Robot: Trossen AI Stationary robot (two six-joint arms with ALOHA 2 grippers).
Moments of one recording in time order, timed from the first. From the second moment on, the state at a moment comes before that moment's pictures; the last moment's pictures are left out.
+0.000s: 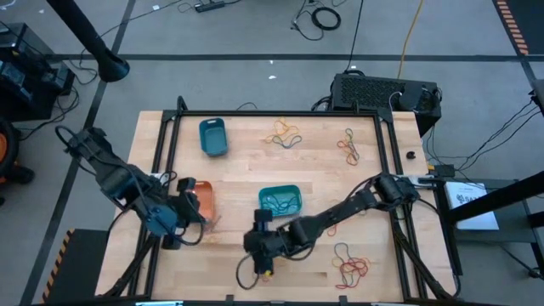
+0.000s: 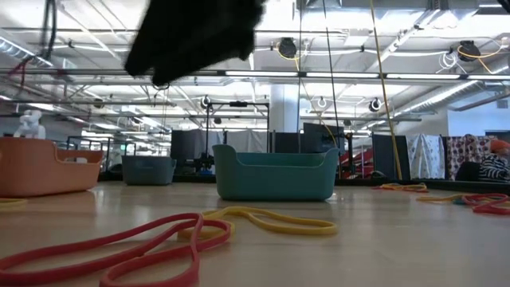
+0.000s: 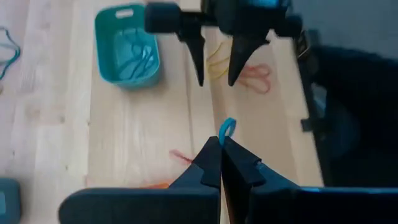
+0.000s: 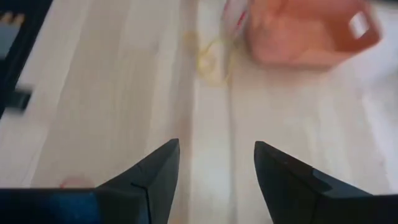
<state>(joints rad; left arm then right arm) -0.68 1.24 1.45 -1.19 -0.27 -0.52 0.42 2.21 1.84 -0.50 0.36 0.24</state>
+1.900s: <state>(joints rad) -0.70 1.31 1.48 -1.15 -0.13 -0.47 0.37 2.31 1.84 -0.11 0.31 -0.09</state>
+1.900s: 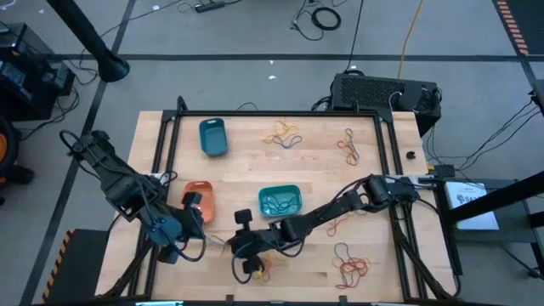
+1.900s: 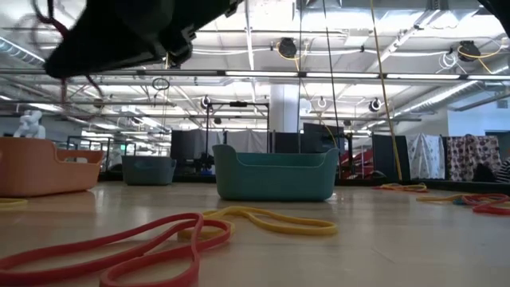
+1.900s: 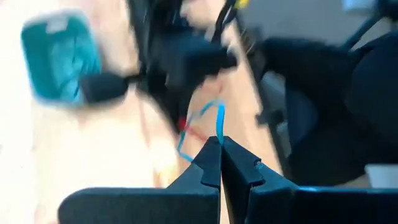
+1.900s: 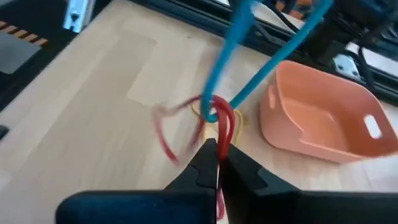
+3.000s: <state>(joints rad) -0.75 1.30 1.46 -1.57 -0.16 -0.75 0.50 2.18 1.84 -0.76 1.10 0.42</state>
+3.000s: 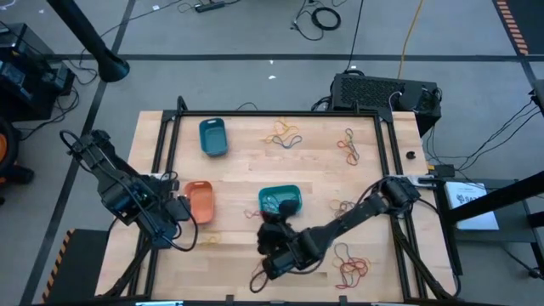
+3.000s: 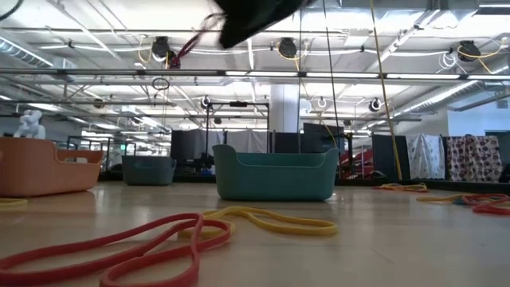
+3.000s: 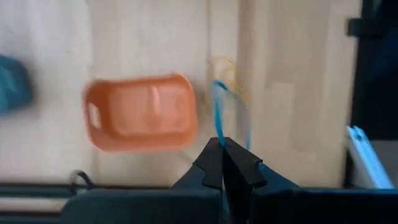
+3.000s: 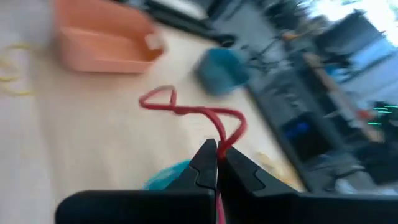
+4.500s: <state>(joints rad) -0.61 1.30 1.46 -1.53 -0.27 -0.60 0.31 2.47 1.84 0.33 0.21 -0.01</state>
